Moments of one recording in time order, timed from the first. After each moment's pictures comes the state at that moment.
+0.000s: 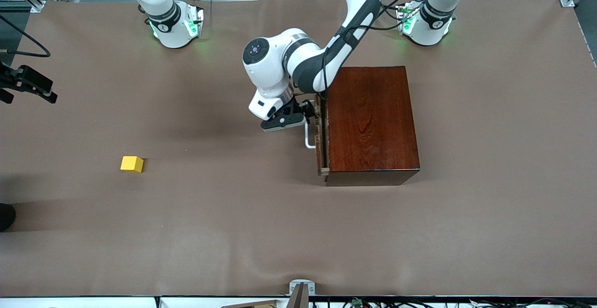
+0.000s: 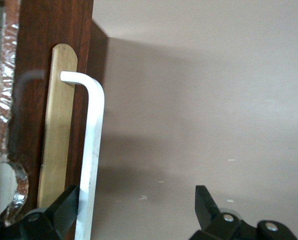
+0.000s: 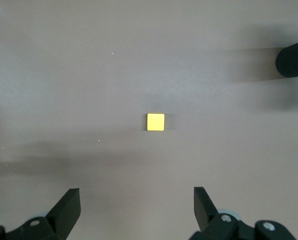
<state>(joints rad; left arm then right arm) -0.97 0.77 0.05 -1.26 0.20 1.97 -1.14 0.07 -0.02 -0.14 -1.56 -0.01 1.59 -0.07</state>
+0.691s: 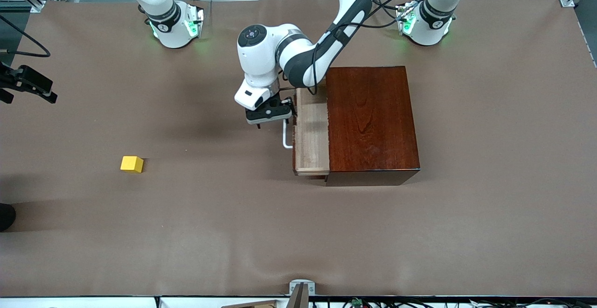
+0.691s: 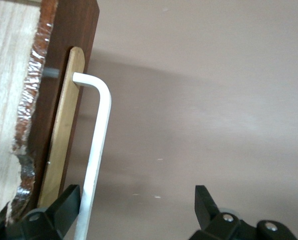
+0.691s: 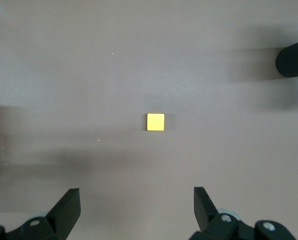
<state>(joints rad) -1.01 0.78 0.04 -1.26 0.20 2.18 -1.26 0.07 -0.02 -0.14 -1.56 -0.01 1.59 -0.07</state>
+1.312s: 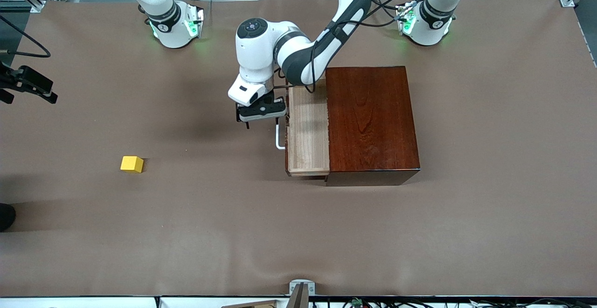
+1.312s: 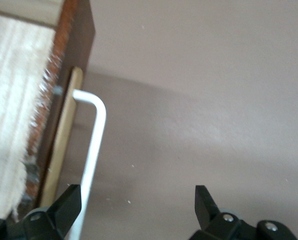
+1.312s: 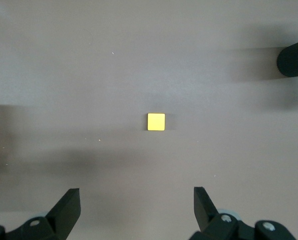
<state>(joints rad) -1.01 0.78 0.05 -1.22 0.20 2.21 -1.30 0.07 -0.02 -0.14 -1.56 -0.01 1.59 -0.07</state>
